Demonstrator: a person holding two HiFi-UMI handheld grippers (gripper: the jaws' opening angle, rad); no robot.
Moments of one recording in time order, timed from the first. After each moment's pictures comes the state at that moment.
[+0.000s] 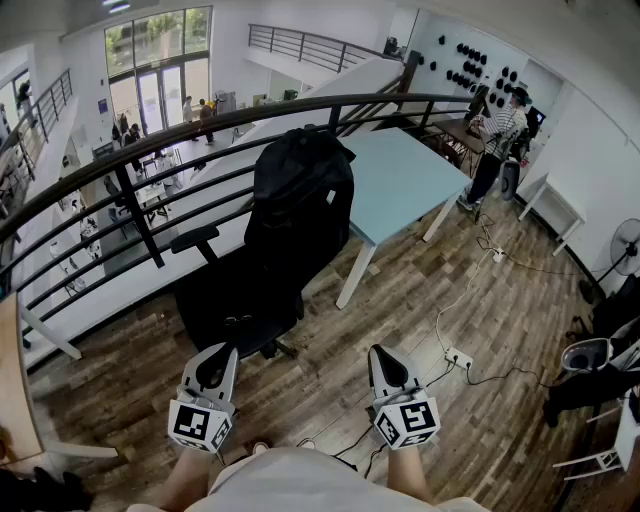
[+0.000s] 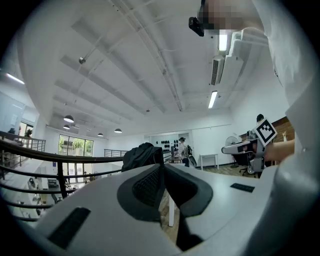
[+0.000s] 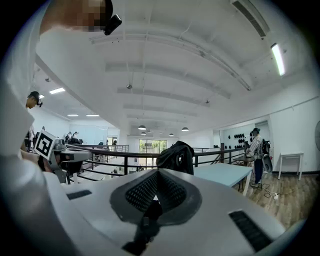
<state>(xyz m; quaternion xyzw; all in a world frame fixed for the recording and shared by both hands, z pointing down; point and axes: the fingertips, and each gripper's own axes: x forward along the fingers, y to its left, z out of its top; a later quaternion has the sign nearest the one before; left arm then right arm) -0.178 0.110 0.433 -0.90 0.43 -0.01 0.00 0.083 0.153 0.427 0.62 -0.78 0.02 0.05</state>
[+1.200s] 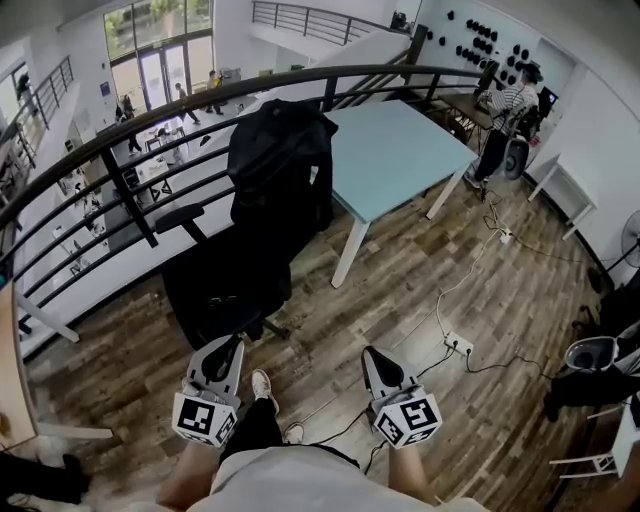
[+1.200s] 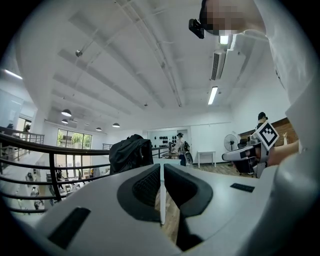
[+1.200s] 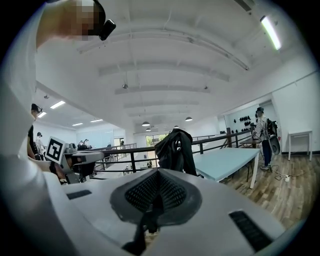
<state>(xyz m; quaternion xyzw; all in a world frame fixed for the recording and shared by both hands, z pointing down) -0.065 0.114 0.469 -0.91 0.42 -0.02 -0.02 0.166 0.163 0.485 0.57 -0.81 0.09 0.04</state>
